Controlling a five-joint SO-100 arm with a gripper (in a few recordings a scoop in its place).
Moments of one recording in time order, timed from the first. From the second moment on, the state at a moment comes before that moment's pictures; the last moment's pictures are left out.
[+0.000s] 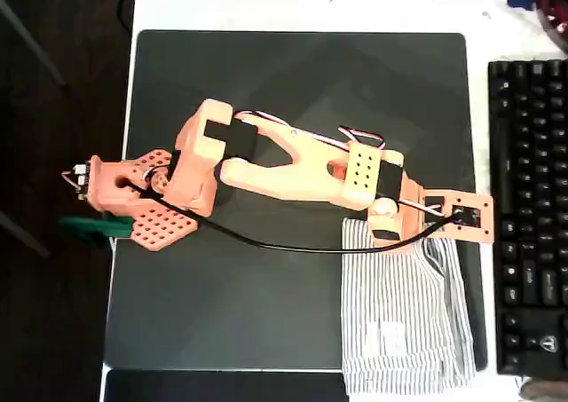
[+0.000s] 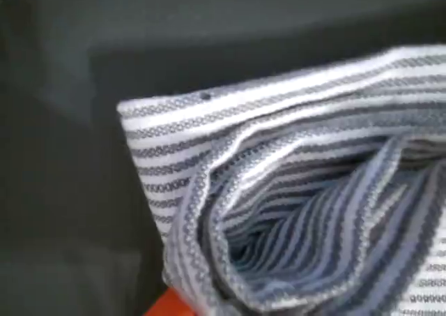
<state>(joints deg) 7.4 66.8 85.7 53.6 -93.8</state>
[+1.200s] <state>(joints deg) -7.3 91.1 95.3 59.8 -78.2</state>
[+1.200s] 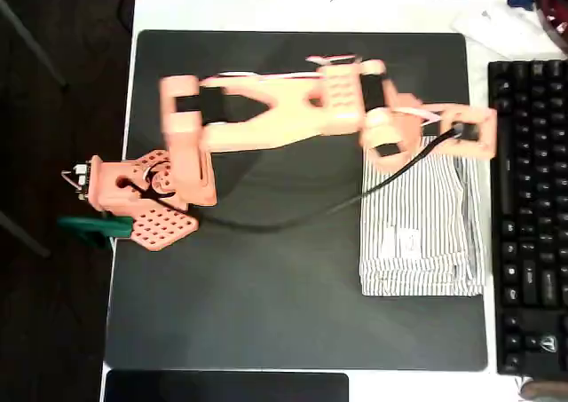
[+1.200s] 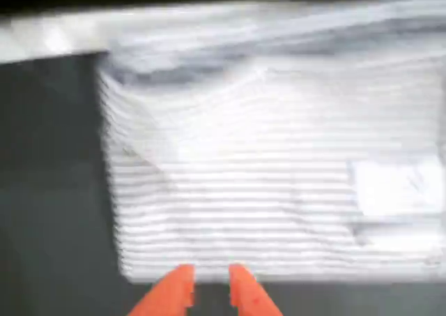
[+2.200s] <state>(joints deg) -1.1 173.5 172.9 49.0 -84.5</state>
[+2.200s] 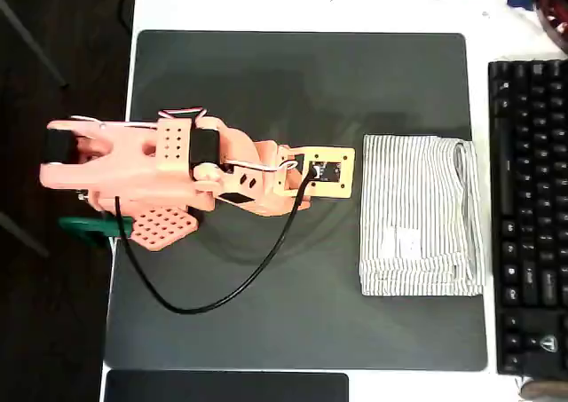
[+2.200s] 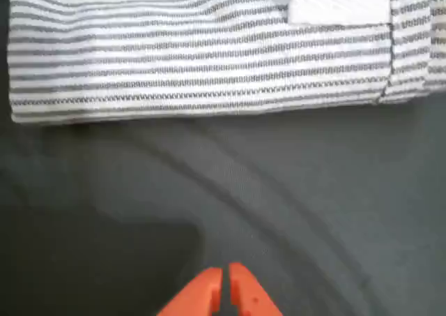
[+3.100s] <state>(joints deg) -1.2 190.5 177.5 72.9 -85.1</state>
